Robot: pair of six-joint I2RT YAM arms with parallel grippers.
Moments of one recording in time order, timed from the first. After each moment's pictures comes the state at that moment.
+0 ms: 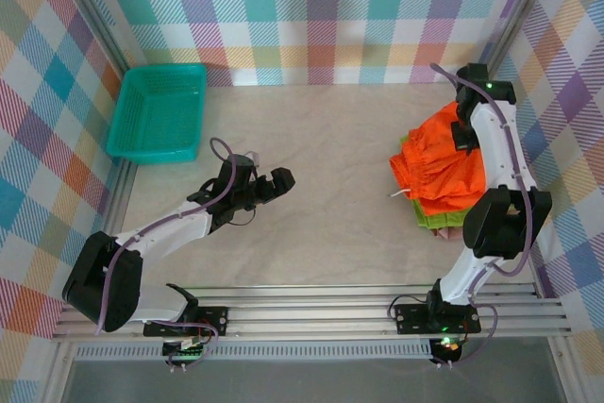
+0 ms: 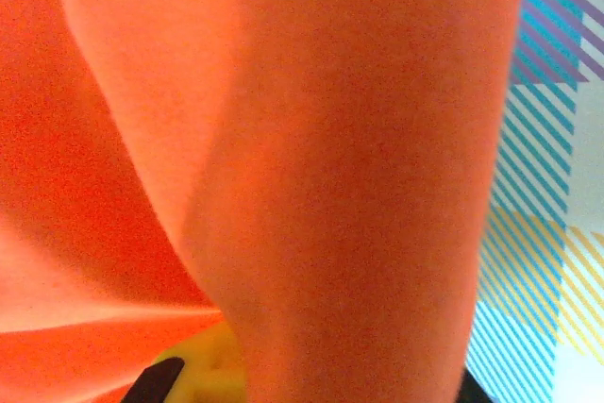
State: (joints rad) left arm -0.52 1.33 0.73 -0.06 0.16 -0.89; right arm -0.08 1.75 1.76 -1.31 0.52 -0.11
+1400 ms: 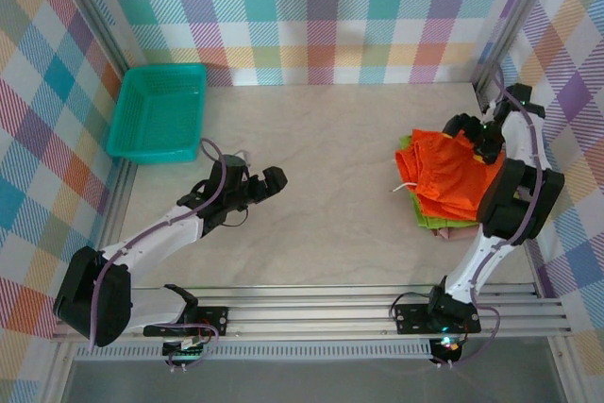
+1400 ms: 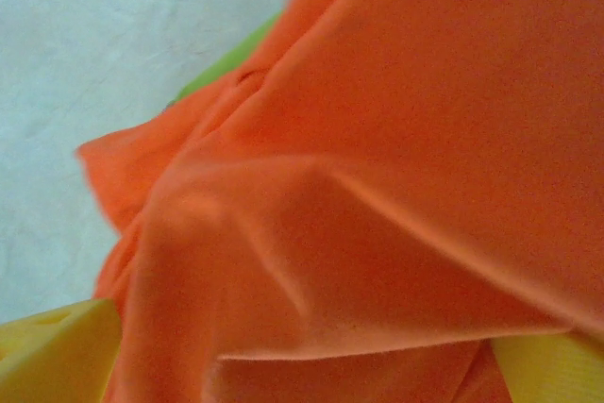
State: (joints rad) left arm -0.49 1.25 0.72 -0.13 0.12 -0.86; right arm -0.38 1.95 1.67 -0.97 -0.36 0.21
